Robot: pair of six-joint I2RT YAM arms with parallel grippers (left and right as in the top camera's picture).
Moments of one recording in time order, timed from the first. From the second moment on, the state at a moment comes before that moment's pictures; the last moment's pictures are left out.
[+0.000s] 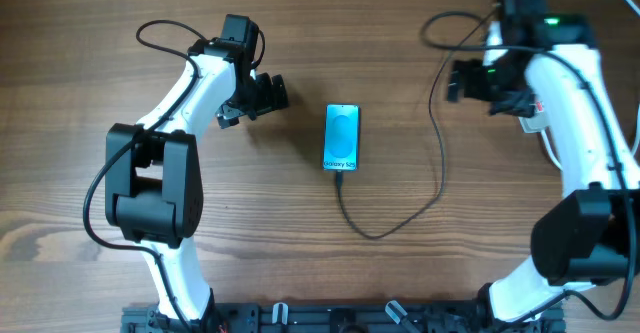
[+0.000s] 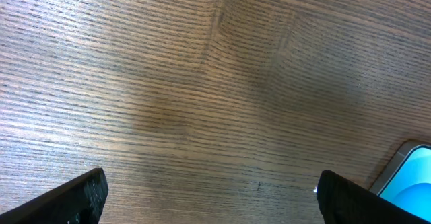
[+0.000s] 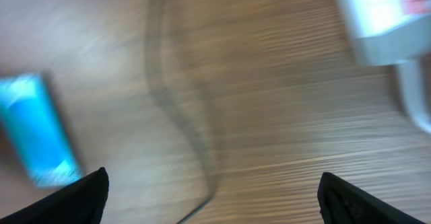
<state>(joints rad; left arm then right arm) -0.20 2.05 1.51 -0.88 0.09 -0.47 -0.02 1.80 1.64 -1.27 -0.01 0.23</state>
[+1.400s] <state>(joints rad) -0.20 2.05 1.51 -0.88 0.09 -0.47 -0.38 2.09 1.53 -0.69 0.17 0.25</state>
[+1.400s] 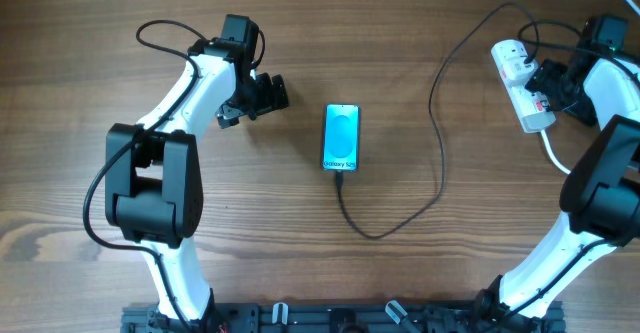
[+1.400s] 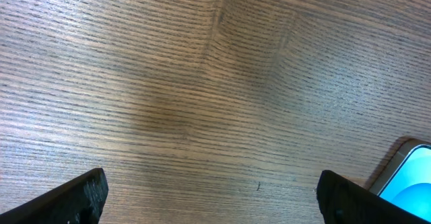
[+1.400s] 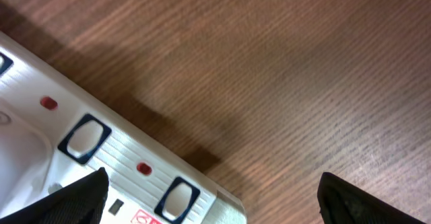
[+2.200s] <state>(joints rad) -0.20 2.05 1.51 -0.88 0.09 -0.47 -0.38 2.10 1.53 -0.56 0.17 0.27</state>
